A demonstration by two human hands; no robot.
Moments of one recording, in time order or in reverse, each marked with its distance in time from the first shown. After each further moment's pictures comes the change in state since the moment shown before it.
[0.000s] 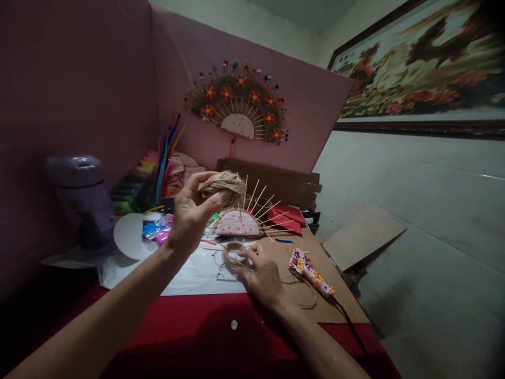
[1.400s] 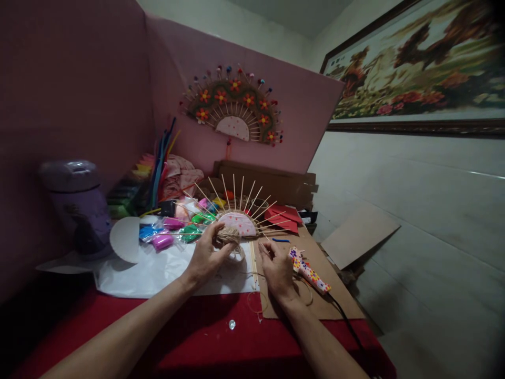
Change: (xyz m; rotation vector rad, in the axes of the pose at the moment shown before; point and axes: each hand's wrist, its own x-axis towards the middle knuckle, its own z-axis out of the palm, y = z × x) left_hand -0.066 -0.068 -0.022 0.535 -0.152 -0.276; right_hand 0.004 0.025 -0.012 -0.036 0.369 0.218
